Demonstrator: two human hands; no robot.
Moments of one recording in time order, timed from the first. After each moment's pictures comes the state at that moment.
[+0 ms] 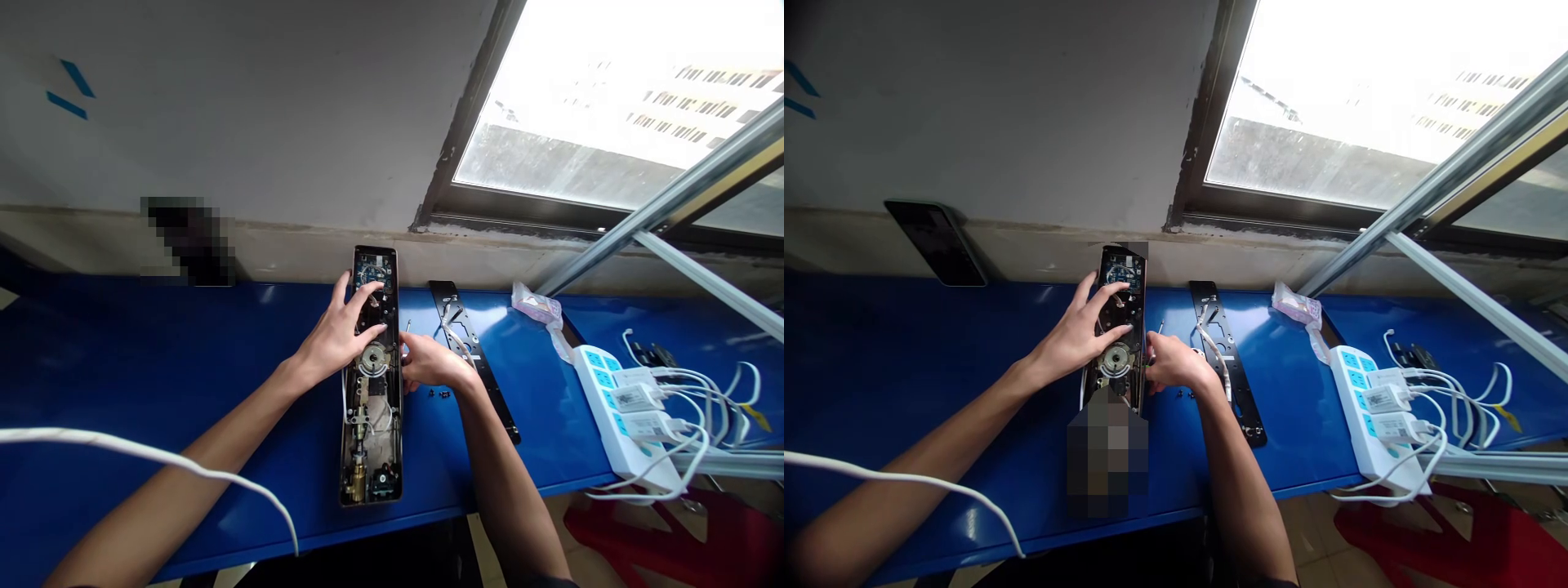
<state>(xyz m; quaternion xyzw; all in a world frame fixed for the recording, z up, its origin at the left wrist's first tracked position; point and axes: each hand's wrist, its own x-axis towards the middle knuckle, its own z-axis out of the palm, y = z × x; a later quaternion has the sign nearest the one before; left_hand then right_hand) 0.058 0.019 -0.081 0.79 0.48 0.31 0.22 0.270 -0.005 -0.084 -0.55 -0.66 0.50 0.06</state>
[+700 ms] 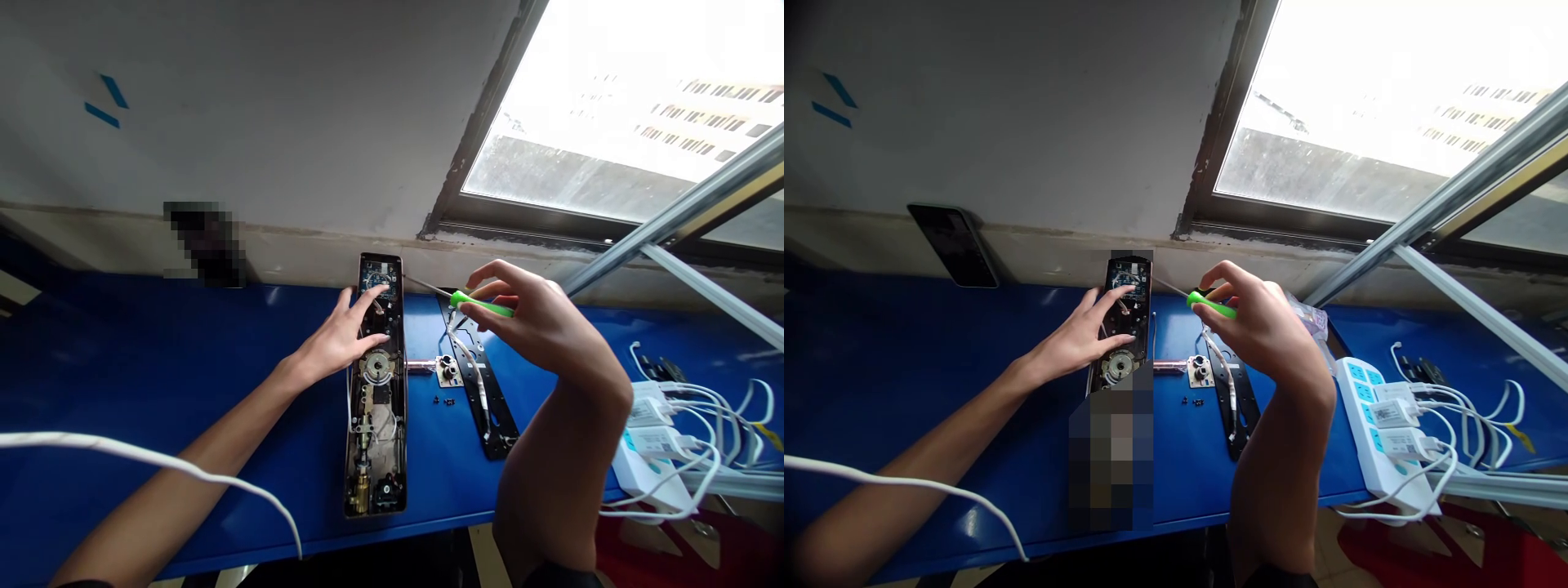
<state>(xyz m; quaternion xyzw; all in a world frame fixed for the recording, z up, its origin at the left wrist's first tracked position) 0.042 0.022 -0.075 0.80 0.47 0.25 0.28 0.308 -0.024 0.053 -0.62 -0.73 0.19 0.24</state>
